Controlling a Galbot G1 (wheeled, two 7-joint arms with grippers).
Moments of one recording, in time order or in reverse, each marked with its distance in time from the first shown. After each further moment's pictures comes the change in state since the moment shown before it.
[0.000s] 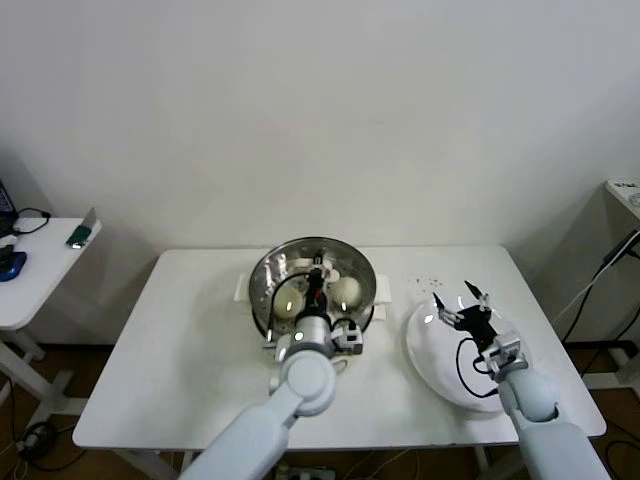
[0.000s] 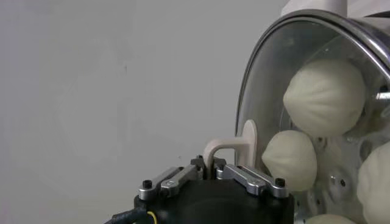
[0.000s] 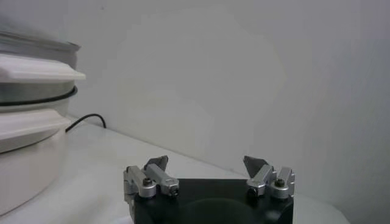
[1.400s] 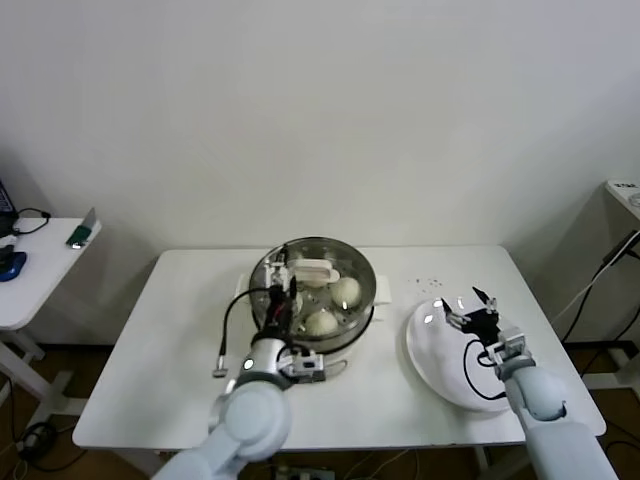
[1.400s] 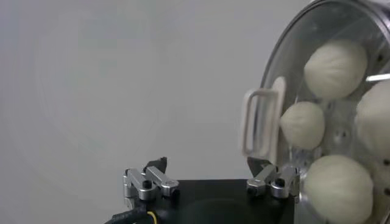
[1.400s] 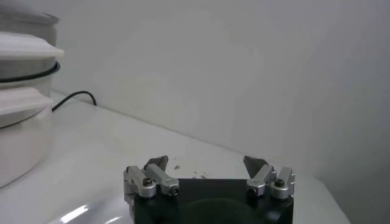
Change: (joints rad) left arm 0.185 0.199 -0.095 -0.338 -0.130 0.000 -0.021; right arm -0.012 -0.009 0.032 0.040 -0.019 -0.151 0.003
